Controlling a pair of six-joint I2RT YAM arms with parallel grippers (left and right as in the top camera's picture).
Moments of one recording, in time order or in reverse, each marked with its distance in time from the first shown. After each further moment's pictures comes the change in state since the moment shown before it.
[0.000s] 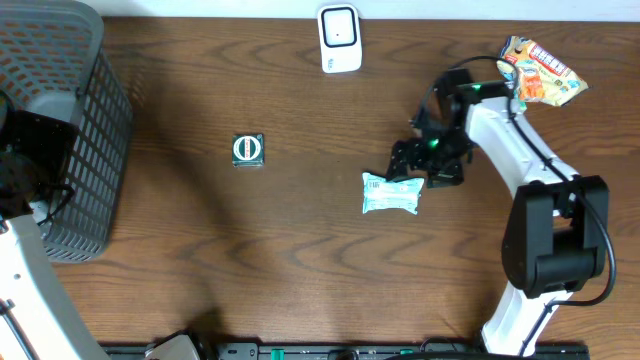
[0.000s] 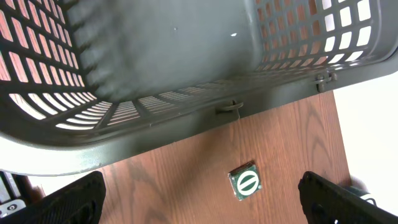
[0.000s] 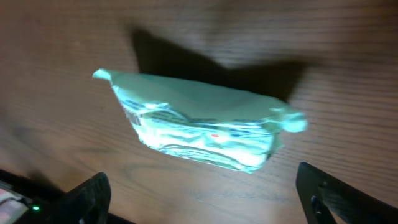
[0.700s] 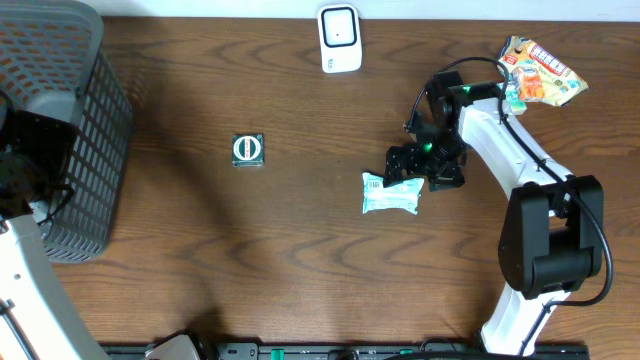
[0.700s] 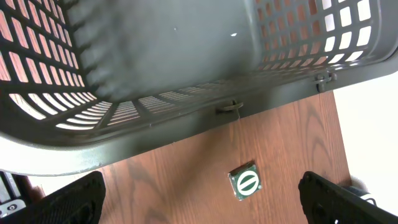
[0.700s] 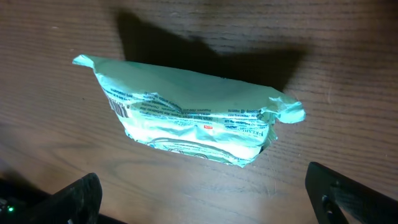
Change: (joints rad) left arm 0.000 0.000 0.000 0.000 0.000 0.000; right arm 0.017 0.000 -0.001 -0.025 0.051 -0.016
